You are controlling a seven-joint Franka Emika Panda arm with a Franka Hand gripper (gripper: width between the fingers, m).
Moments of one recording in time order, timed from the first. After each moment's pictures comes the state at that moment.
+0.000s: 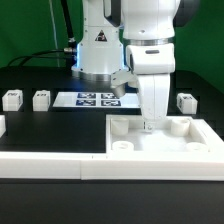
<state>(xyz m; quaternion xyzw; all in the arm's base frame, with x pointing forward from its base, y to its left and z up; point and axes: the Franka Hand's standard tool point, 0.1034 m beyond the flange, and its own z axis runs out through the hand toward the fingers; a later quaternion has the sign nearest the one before) 0.492 0.067 0.007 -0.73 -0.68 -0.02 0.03</state>
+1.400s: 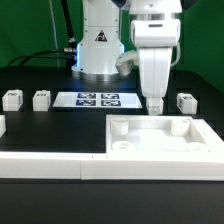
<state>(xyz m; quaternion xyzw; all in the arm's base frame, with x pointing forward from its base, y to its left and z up) 0.485 0.088 0.061 -0.79 -0.61 -0.03 0.01</state>
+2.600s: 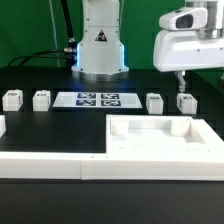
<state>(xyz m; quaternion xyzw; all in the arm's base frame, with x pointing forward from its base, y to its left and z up) 0.435 0.186 0.057 -1.00 -0.04 -0.02 0.05</state>
